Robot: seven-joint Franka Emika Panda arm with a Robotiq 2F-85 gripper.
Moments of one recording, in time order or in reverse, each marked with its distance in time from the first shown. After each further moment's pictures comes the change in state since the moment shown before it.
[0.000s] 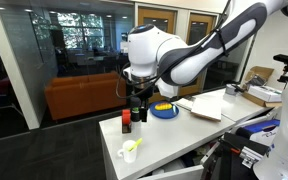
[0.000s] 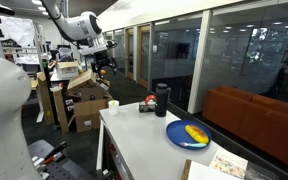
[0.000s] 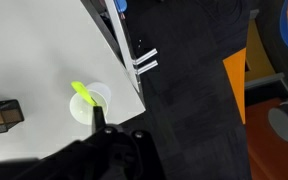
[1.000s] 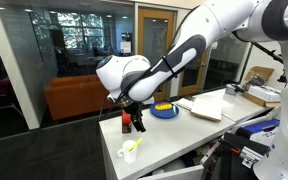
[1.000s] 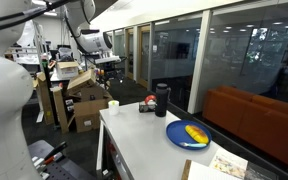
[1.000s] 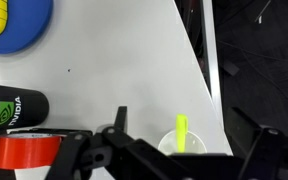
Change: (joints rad) arm 0.046 0.382 -0.043 0.369 -0.034 -0.320 -0.256
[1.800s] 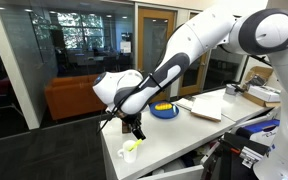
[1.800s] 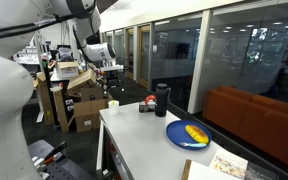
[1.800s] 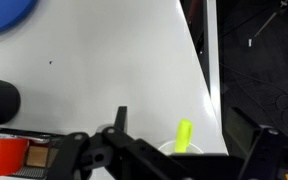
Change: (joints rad) arm 0.008 0.157 -0.017 0.106 0.000 -0.033 -0.106
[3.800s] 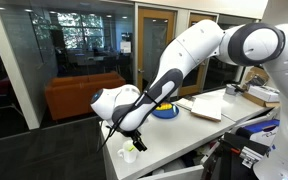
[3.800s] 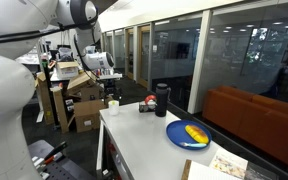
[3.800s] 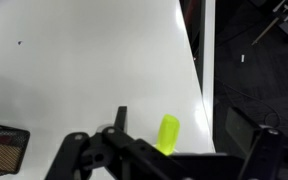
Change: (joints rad) arm 0.039 0.110 -0.012 0.039 0.000 0.012 -0.057
